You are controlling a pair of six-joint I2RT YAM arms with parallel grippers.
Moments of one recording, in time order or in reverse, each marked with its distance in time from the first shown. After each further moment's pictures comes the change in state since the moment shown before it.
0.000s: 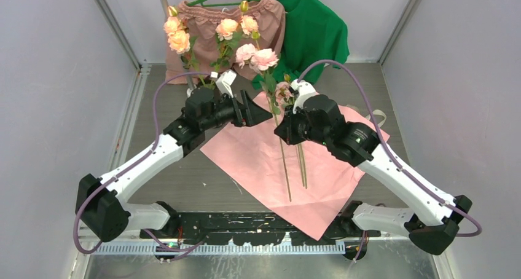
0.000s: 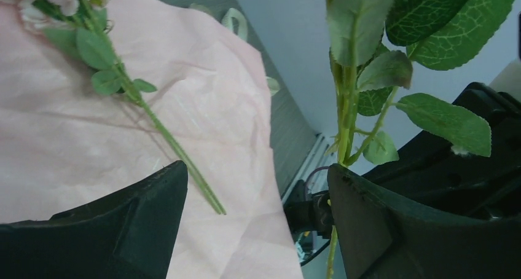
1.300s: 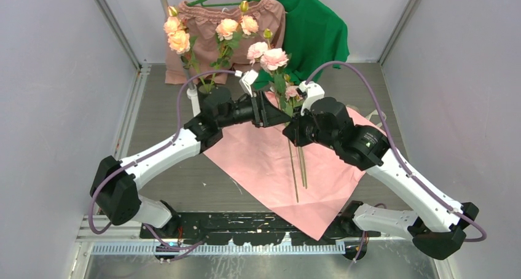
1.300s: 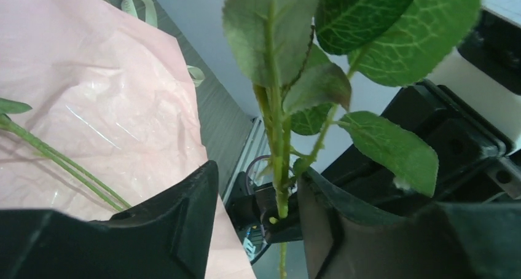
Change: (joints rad) left arm -0.106 0.159 0.066 0.267 0.148 -0.164; right arm 0.010 -0.069 0.013 -0.080 0.071 -0.018
